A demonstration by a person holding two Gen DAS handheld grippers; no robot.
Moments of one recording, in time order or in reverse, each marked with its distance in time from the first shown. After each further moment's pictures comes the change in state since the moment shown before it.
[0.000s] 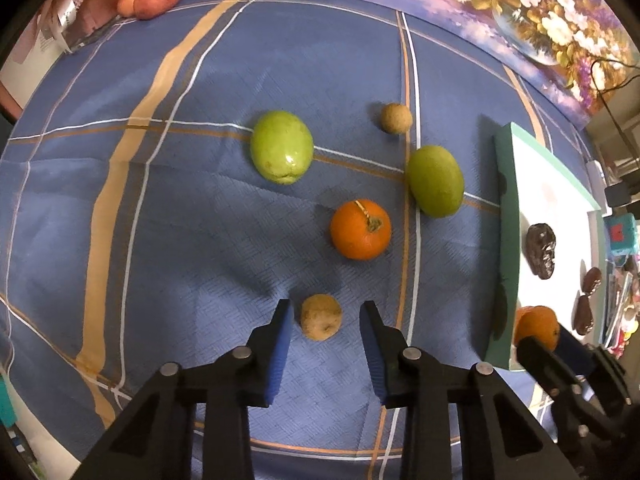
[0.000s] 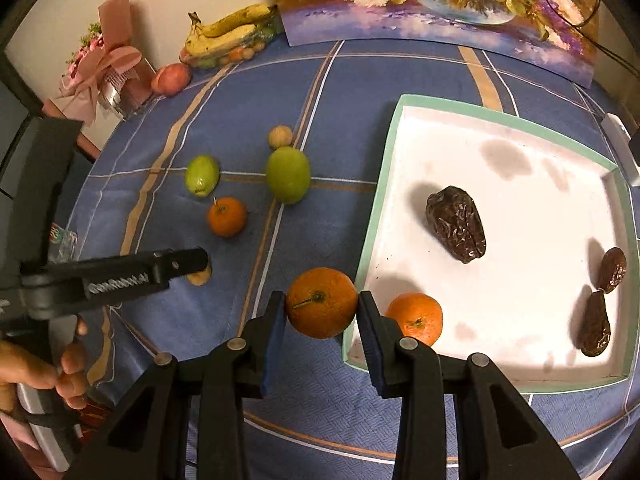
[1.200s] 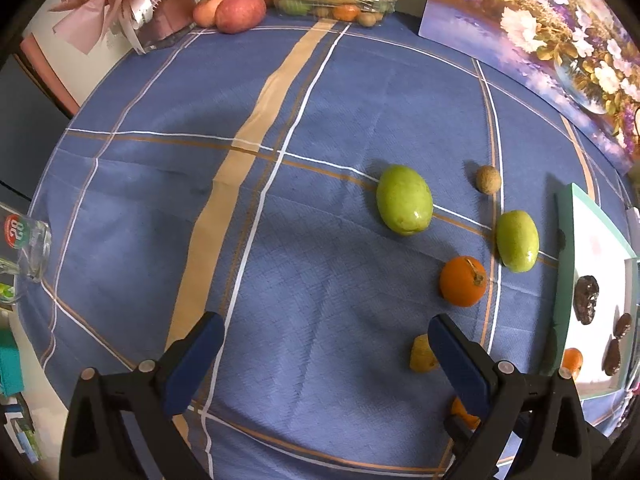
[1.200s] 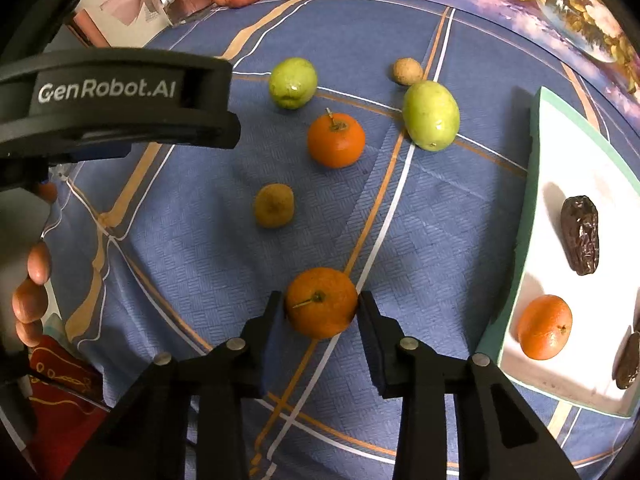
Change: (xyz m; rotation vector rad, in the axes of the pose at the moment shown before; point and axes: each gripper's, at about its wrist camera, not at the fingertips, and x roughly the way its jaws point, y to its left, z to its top) left arm -0.024 0.061 0.010 -0.105 -0.100 0.146; right arm 0.071 0.082 -0.013 -0.238 0.164 -0.003
